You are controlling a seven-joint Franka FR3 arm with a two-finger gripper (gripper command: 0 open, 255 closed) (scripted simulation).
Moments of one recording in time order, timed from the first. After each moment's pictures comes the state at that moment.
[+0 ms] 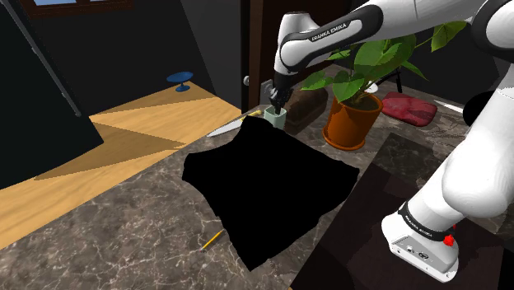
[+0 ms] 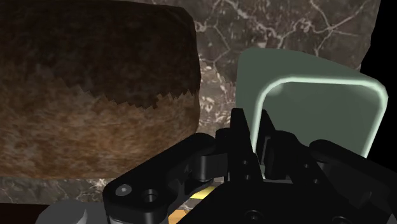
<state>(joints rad) 0.05 0.15 0.02 -1.99 0.05 2.16 -0.06</state>
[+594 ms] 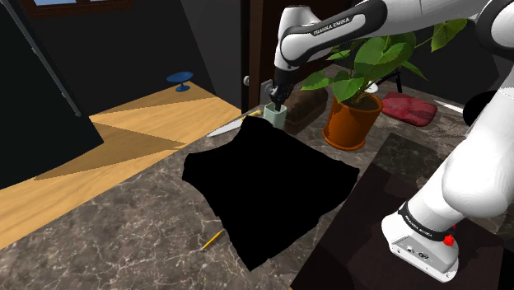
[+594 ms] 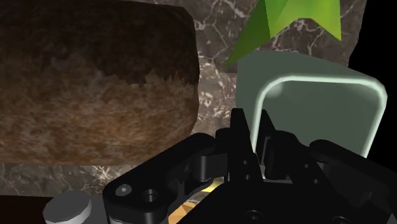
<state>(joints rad) 0.05 0.14 0.02 -1.97 0.05 2.12 -0.05</state>
